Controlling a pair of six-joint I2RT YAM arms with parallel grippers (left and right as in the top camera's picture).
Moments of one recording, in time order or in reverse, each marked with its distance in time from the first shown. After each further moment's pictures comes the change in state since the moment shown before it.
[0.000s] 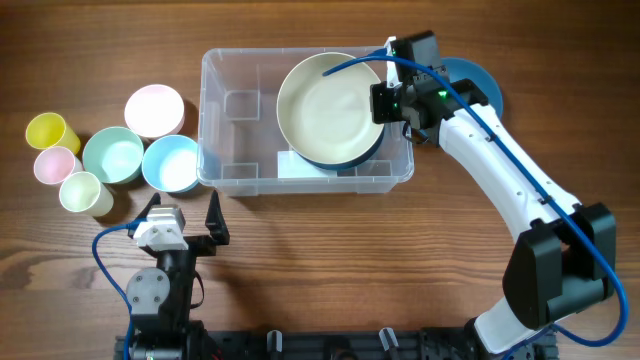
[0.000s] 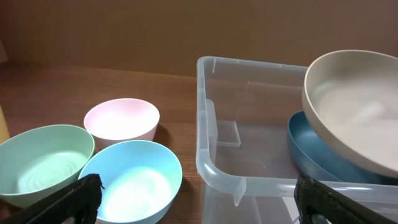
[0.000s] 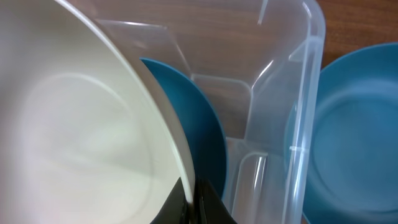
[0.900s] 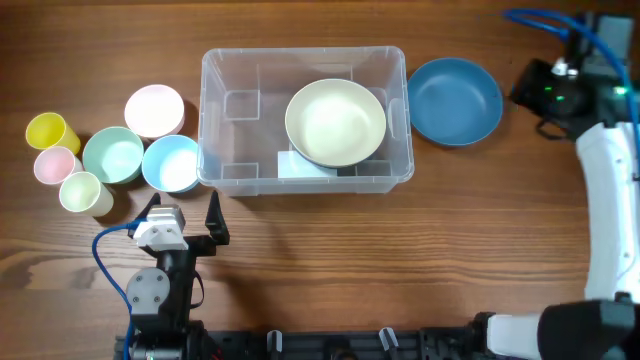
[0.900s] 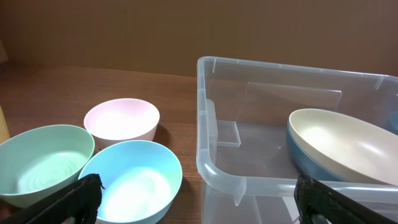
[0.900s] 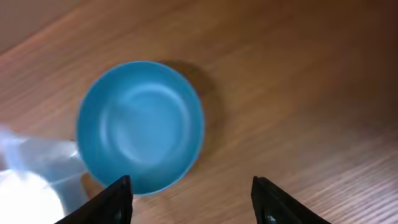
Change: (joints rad) left arm 0.000 0.000 0.000 0.000 0.000 0.000; right arm -0.510 -0.224 0.144 -0.410 0.109 0.186
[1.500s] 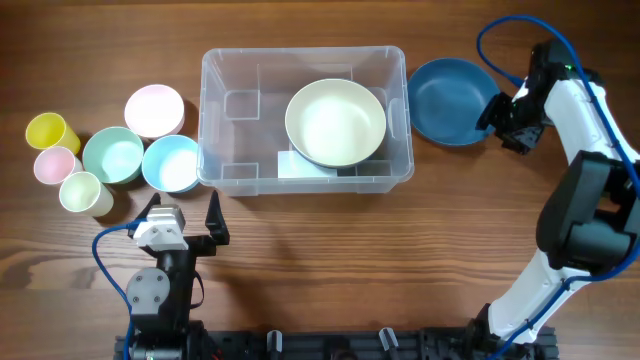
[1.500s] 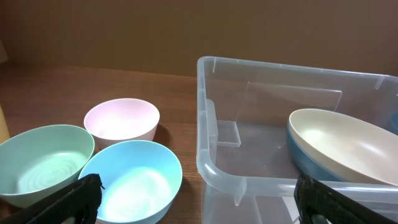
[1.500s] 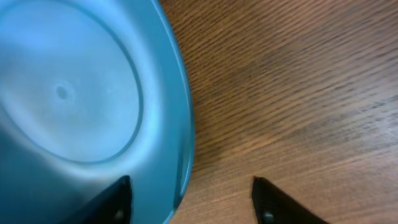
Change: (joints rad) left arm 0.000 0.000 0.000 0.000 0.000 0.000; right arm -0.056 0.473 -0.037 0.063 -0.208 -0.022
